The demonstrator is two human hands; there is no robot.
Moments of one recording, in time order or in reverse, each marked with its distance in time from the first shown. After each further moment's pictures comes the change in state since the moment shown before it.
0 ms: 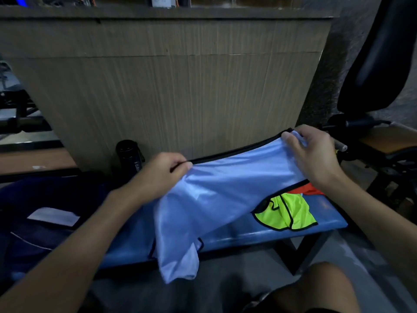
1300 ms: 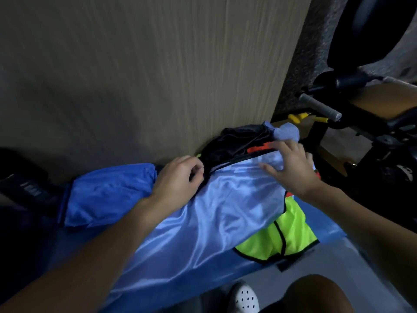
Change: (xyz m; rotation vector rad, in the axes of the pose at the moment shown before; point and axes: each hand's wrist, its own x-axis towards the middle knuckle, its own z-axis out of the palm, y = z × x) left_hand 0.177 -0.062 0.232 0.128 -0.048 0.130; right_hand 0.033 0.254 0.083 -0.475 -0.298 0.240
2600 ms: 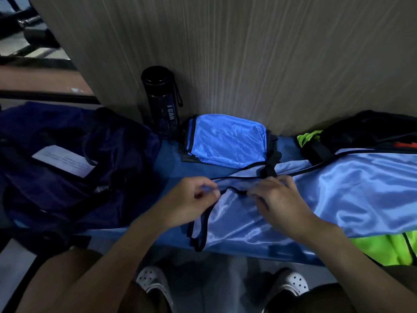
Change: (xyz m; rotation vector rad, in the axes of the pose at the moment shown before) left_hand -0.229 -0.097 -0.117 -0.456 -0.147 -0.678; right_hand -0.117 -0.214 0.143 0.023 -0.252 -0.768
